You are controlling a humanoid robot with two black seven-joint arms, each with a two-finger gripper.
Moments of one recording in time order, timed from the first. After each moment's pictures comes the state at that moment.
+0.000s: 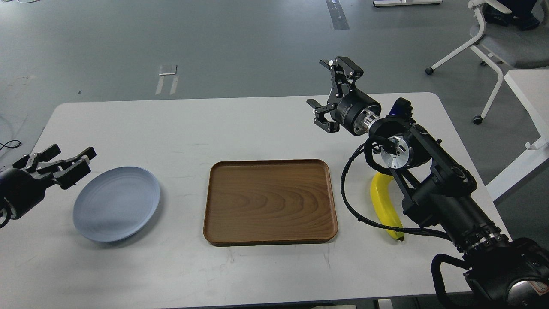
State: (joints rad) left arm -0.59 1.08 -0.15 -1.26 1.33 0.46 -0.35; right arm 0.66 0.00 1.18 0.93 -0.68 0.15 -0.16
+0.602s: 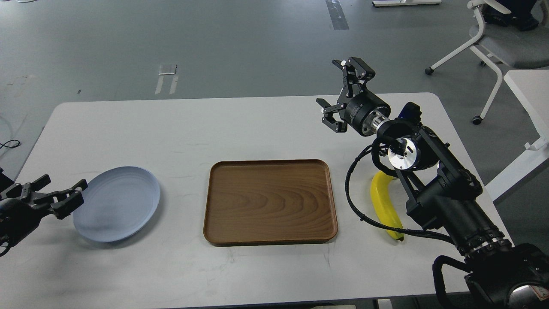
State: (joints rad) left arm -0.46 0.94 -0.15 -0.99 1.39 0.48 -0.34; right arm 0.64 0.00 1.24 0.93 -0.68 0.15 -0.16
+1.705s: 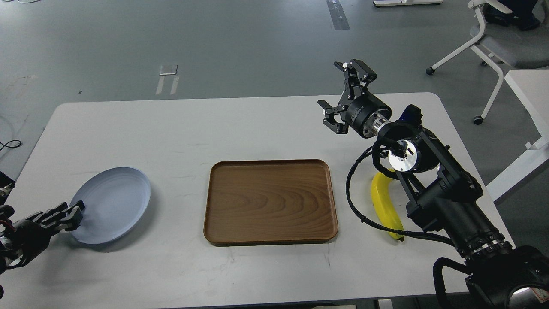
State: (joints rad) left arm -0.43 0.84 -0.16 -0.87 1.27 0.32 -0.37; right arm 0.63 0.00 1.24 0.93 -0.68 0.14 -0.15
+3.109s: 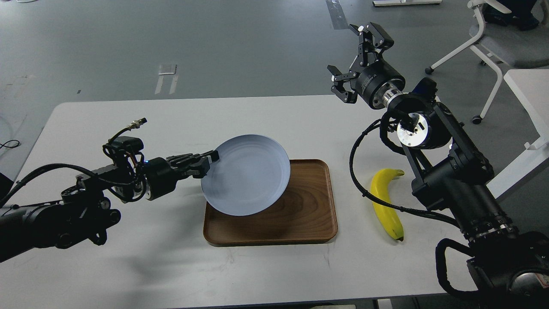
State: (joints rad) left arm -0.82 0.50 -0.06 -0.99 1.31 0.12 -0.49; right arm 0.71 -0.02 1.31 0.97 -0.67 0.09 -0.15
